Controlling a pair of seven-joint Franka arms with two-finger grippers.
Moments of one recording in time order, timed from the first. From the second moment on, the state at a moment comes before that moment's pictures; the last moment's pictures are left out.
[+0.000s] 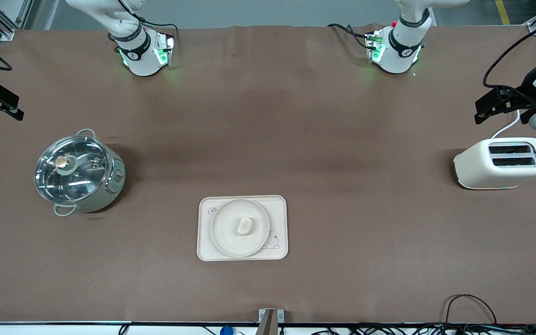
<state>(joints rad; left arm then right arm) -0.03 0.04 -0.07 -1.44 0.03 1.48 -0.07 -0.04 -0.02 -0.01 -1.49 -0.02 1.51 -0.12</state>
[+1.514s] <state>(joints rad) -0.03 0.06 -0.07 -1.44 0.03 1.48 -0.07 -0.04 -0.02 -0.01 -1.49 -0.01 1.51 -0.13</state>
